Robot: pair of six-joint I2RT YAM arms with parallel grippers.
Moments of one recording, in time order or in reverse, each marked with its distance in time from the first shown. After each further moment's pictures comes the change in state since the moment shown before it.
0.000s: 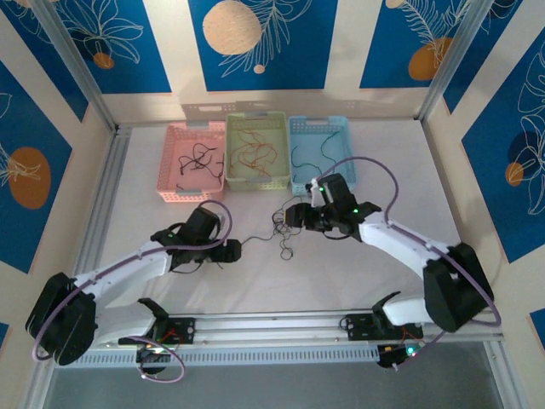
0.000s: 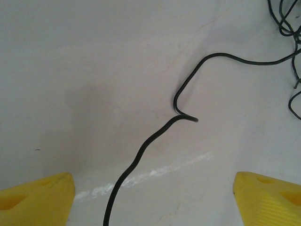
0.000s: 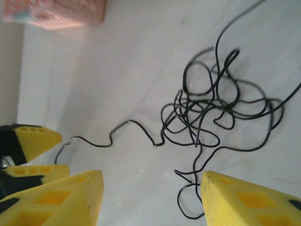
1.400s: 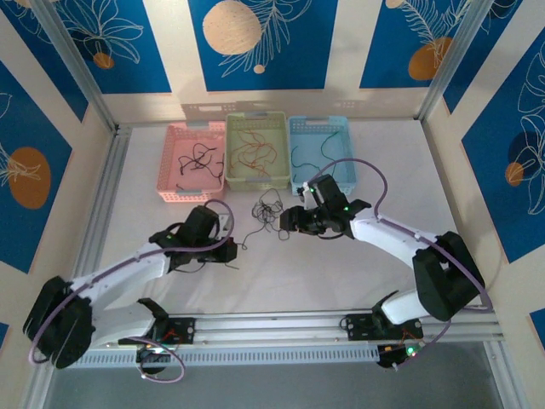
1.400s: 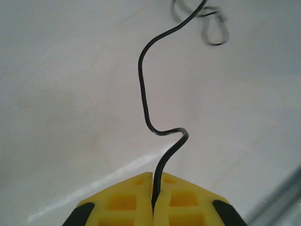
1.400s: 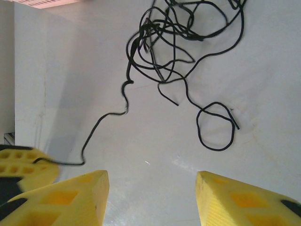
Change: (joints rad) left arm -0.013 -0.068 0.015 0.034 0.205 0.015; right arm 0.023 0.039 0.033 -0.028 -0.021 0.019
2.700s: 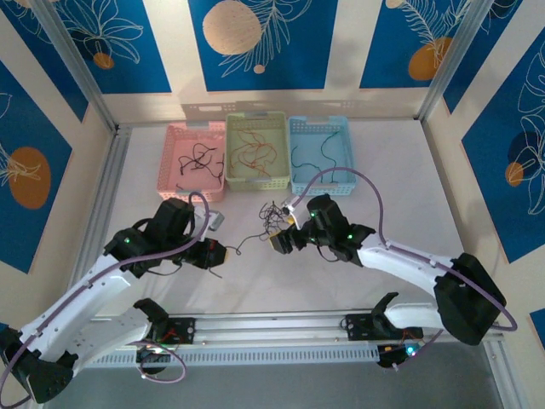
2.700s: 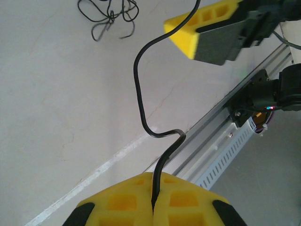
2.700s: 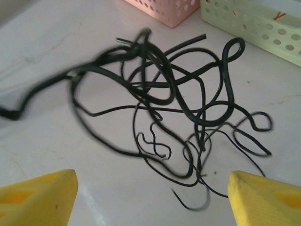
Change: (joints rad) left arm 0.000 -0.234 0.262 -0.477 0.150 0.149; right arm 0.166 -0.165 -0.197 0.290 0.187 -0.560
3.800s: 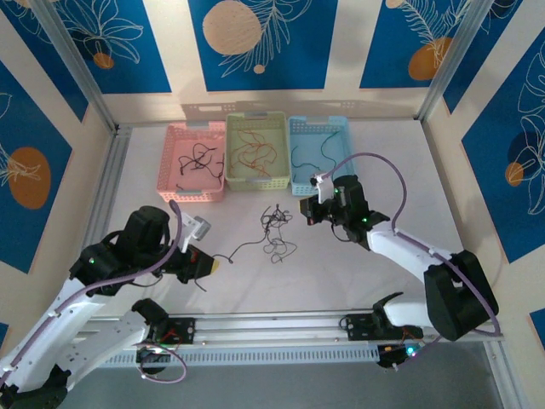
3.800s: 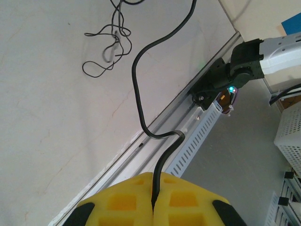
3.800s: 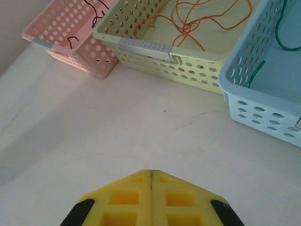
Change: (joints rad) left arm 0.000 -0.159 0.085 -0.146 0.089 0.075; right arm -0.289 0.027 0.016 0.096 -0.120 0.141
